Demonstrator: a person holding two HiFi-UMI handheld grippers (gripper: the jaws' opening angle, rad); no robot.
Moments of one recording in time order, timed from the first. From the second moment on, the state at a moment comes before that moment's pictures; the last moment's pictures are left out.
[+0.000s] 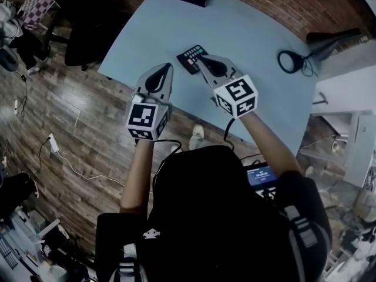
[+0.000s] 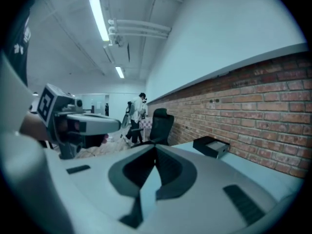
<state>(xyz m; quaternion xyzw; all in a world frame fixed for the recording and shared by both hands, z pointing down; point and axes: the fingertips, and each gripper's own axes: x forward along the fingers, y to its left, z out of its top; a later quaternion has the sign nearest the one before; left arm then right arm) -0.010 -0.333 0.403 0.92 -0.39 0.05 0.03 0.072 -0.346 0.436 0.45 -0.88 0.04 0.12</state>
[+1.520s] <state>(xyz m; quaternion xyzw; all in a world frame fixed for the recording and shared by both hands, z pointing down) -0.030 -0.372 0.418 0.89 -0.46 0.06 0.05 0.059 -0.415 0.726 0.40 -0.75 0.00 0.53</state>
